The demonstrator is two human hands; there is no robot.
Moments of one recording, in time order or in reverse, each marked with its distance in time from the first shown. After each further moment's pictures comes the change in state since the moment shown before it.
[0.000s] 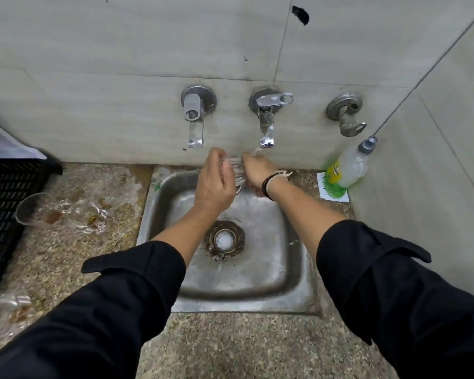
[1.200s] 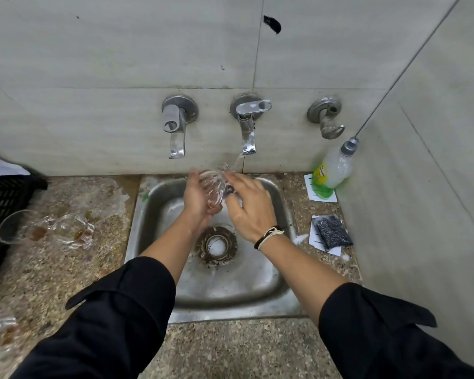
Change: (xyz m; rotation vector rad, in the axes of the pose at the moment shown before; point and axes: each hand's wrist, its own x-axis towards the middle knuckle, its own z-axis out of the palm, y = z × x) left_hand -0.006 -0.006 0.010 -0.963 -0.200 -0.928; right_hand -0.056 0.049 0.033 -0.100 0.372 -0.453
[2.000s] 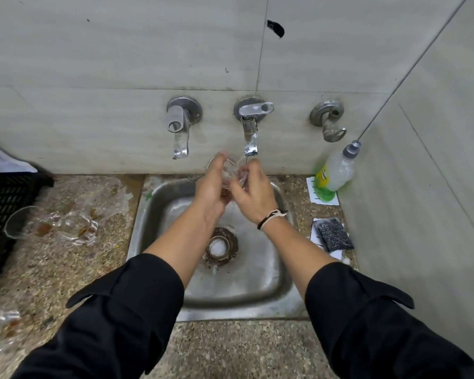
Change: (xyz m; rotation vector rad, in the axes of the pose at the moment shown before) left_hand -0.010 0.027 0.046 0.015 0.174 -0.016; right_hand 0.030 0.007 -0.005 0.214 0.114 0.041
